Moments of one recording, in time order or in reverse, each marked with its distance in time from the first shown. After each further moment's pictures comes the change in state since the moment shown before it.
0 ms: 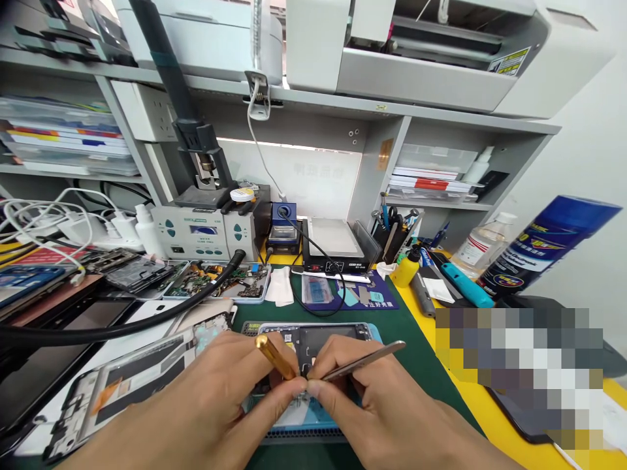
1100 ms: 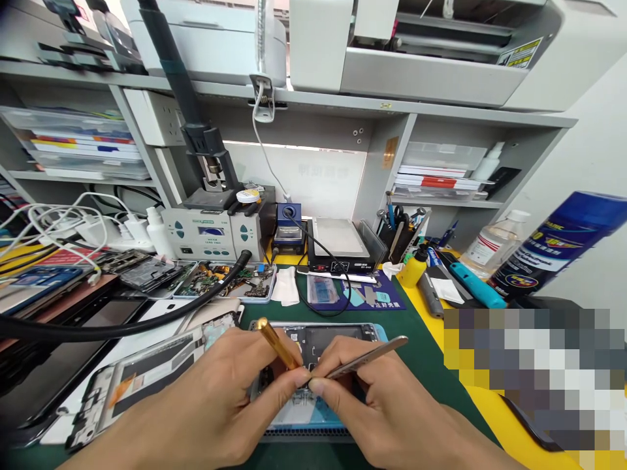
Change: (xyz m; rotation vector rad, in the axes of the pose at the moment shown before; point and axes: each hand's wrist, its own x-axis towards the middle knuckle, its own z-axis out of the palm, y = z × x) left_hand 0.004 -0.003 -0.002 -0.064 0.029 -0.008; right_hand 0.000 0.006 0.004 0.045 -0.007 0.033
